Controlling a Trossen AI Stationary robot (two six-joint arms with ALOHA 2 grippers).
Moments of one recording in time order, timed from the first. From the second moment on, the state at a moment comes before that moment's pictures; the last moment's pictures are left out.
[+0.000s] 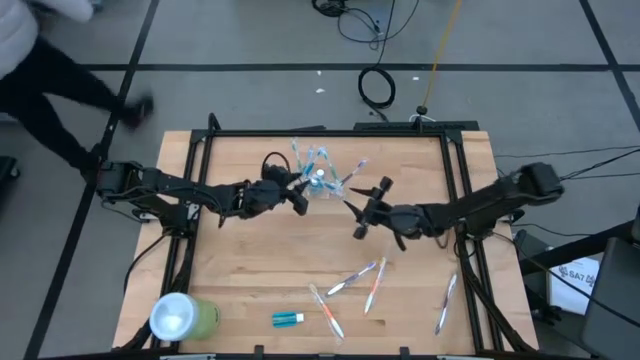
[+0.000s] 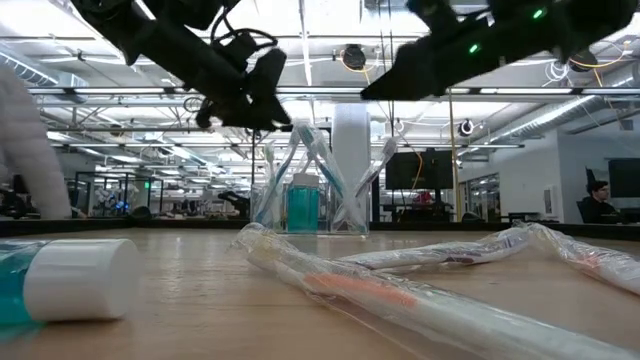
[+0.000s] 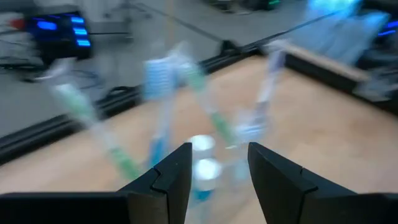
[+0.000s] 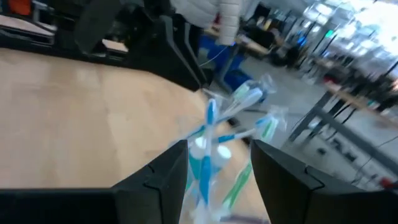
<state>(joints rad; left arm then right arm) 0.02 1.44 0.71 0.32 -0.63 -0.39 0.19 1.43 0.61 0.63 0.75 -0.24</state>
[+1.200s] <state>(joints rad) -0.28 1.60 1.14 -0.35 -0.04 -0.08 0.24 1.16 0.61 0.19 0.75 0.02</state>
